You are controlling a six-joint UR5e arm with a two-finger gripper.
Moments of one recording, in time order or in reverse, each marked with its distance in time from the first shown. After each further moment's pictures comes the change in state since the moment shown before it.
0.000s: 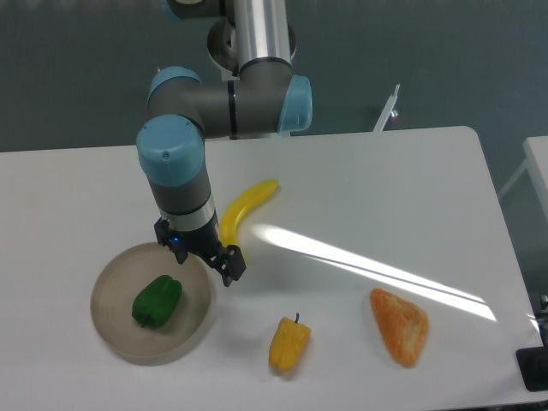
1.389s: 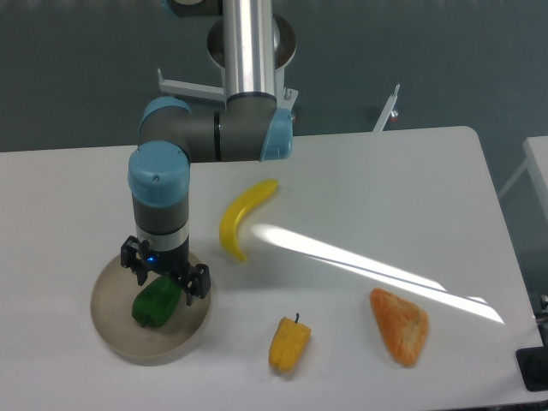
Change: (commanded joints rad) arm -0.055 -0.081 -0.080 0.184 -0.181 -0.195
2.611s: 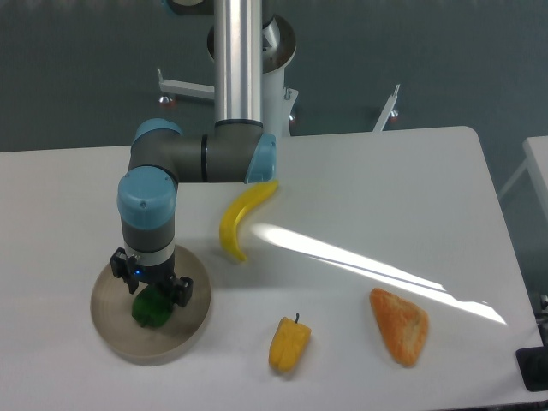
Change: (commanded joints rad) arm -0.023 -0.037 -0.009 0.023 -0.002 0.008
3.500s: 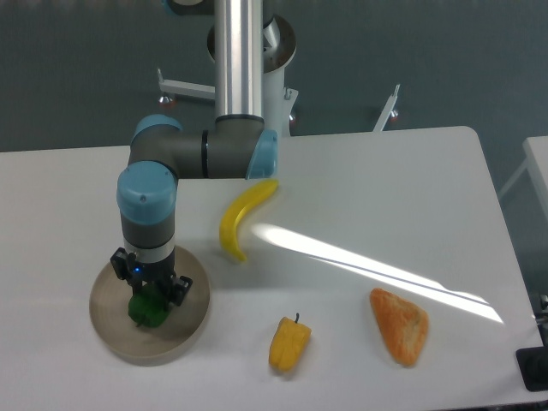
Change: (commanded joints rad) arm 0.038 0.086 -0.001 -0.044 0.034 0.110
